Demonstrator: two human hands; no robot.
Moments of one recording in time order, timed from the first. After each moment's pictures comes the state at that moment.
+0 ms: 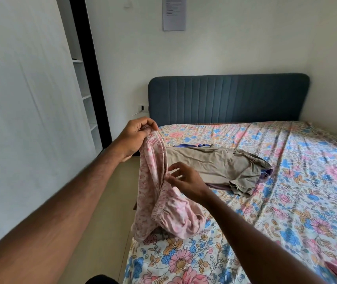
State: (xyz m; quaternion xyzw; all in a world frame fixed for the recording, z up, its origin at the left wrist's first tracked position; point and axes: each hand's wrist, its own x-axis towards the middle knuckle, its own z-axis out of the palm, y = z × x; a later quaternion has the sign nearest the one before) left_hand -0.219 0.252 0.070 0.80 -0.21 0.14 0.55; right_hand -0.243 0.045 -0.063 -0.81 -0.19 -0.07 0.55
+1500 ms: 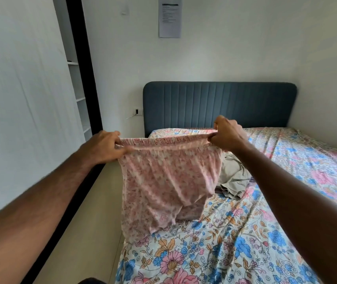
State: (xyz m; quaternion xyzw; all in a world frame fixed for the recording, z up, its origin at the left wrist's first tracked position) left_hand -0.215 0.321 0.062 0.97 -0.10 0.19 0.11; right_hand -0.234 -0.052 0.096 -0.96 0.01 -0.21 0.16
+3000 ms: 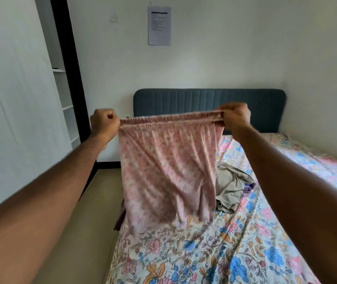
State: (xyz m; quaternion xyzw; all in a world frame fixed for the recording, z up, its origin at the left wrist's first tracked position) left_hand -0.123 0.258 0.115 0.81 -0.01 0.37 0.45; right_hand -0.153 -0.110 0.140 -0.74 0.08 -0.33 0.58
